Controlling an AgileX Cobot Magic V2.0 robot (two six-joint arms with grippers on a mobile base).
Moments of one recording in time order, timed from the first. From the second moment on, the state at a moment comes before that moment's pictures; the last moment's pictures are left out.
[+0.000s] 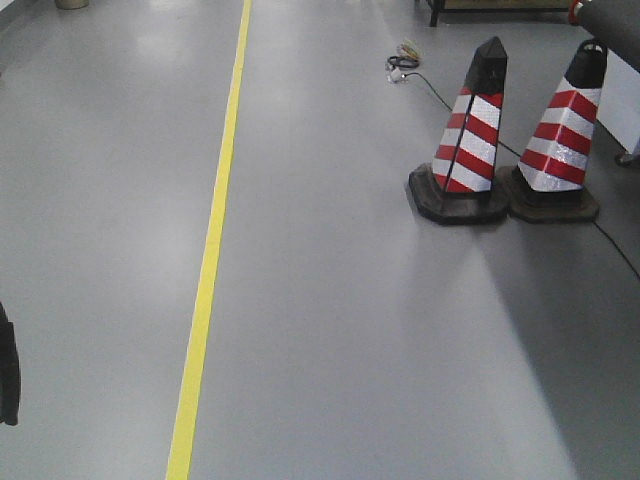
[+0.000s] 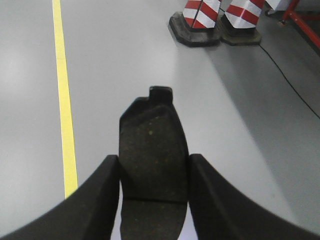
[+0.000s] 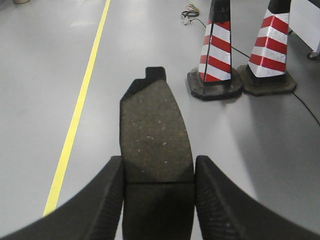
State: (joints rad) left arm -0.52 0.62 -0.69 0.25 0.78 -0.56; right arm 0.04 0.54 -0.57 -0.09 0.50 0.17
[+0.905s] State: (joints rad) left arm -0.52 0.62 -0.69 0.25 0.78 -0.56; right arm 0.04 0.54 -0.57 -0.09 0.50 0.17
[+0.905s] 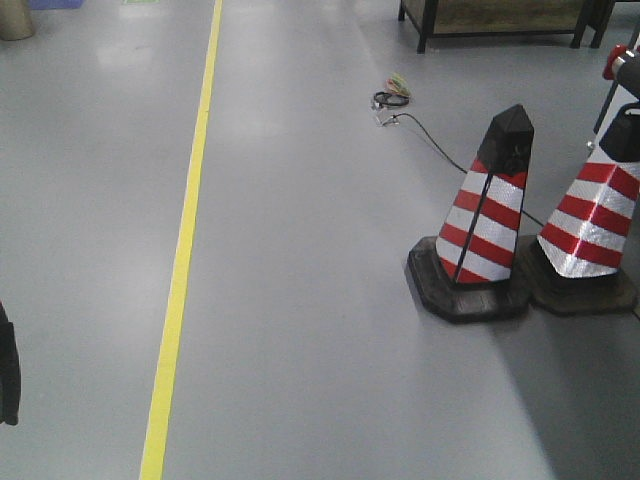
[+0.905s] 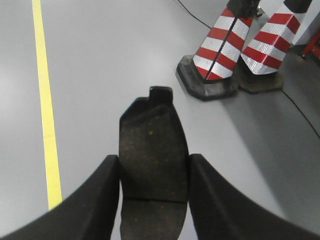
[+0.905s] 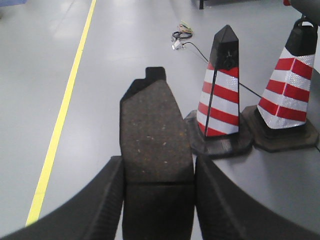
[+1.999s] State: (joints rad) left arm -0.52 0.62 -0.69 0.25 0.78 -0.56; right arm 0.04 0.54 -0.57 -0.09 0.50 0.17
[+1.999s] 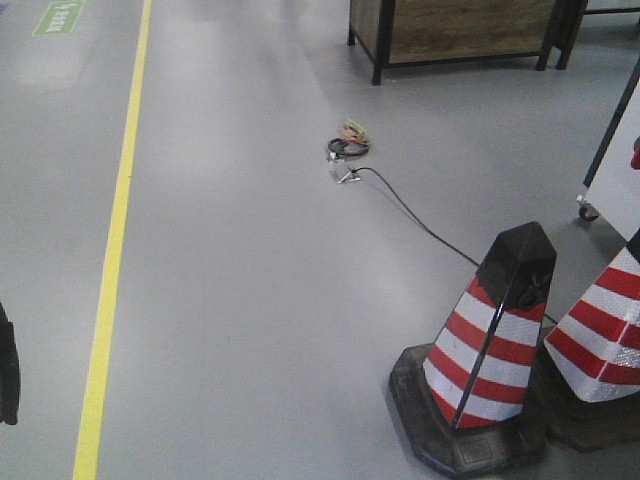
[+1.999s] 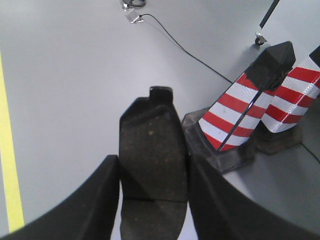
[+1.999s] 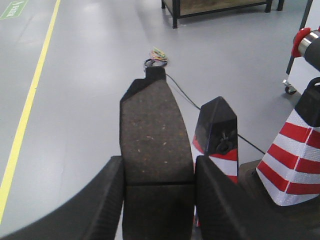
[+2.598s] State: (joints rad) left arm -0.52 0.62 -0.69 0.26 0.78 -0.56; right arm 0.04 0.54 -0.57 -0.09 0.50 0.17
